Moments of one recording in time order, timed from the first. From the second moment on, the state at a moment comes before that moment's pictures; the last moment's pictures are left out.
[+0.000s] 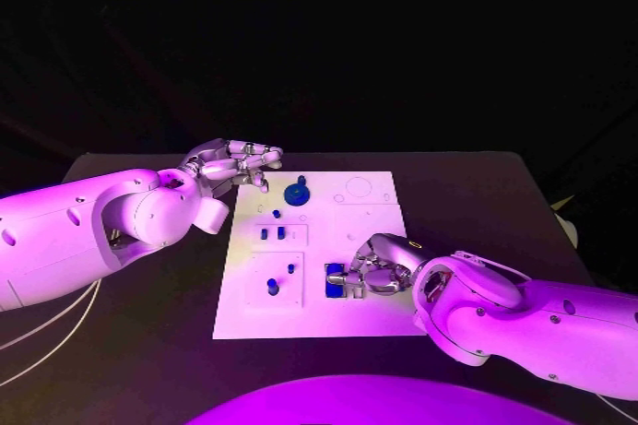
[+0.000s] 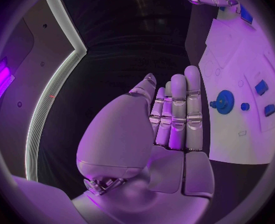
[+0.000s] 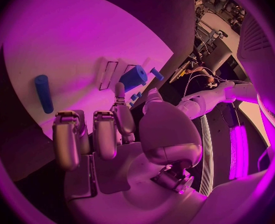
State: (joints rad) left arm 1.20 -0.96 -0.04 1.57 -0.05 -0.18 0.17; left_hand 1.48 -0.09 0.17 0.17 0.05 1.02 0.17 0.08 0.13 1.07 0.10 0.30 0.27 1.18 0.02 0.82 0.60 0.17 1.17 0.11 0.69 0.62; right arm 1.04 -0.85 -0.15 1.90 -1.41 -0.43 -0.53; right_hand 1.02 0.02 -0.19 0.29 0.17 1.08 0.06 0.35 0.42 1.37 -0.02 1.30 1.27 1.46 -0.07 1.49 1.31 0.02 1.46 0.04 1.50 1.31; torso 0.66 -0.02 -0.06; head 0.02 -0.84
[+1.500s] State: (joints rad) left arm 1.20 -0.96 -0.04 1.57 -0.05 -0.18 0.17; left_hand 1.48 -0.09 0.17 0.17 0.05 1.02 0.17 0.09 0.13 1.06 0.10 0.30 0.27 1.18 0.02 0.82 0.59 0.17 1.17 0.11 0.69 0.62; right arm 1.03 -0.87 -0.15 1.89 -1.42 -0.38 -0.48; right_hand 1.29 0.05 -0.17 0.23 0.36 1.08 0.04 0.38 0.44 1.40 -0.02 1.33 1.35 1.47 -0.09 1.50 1.31 0.02 1.47 0.03 1.53 1.31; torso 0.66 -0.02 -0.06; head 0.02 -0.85
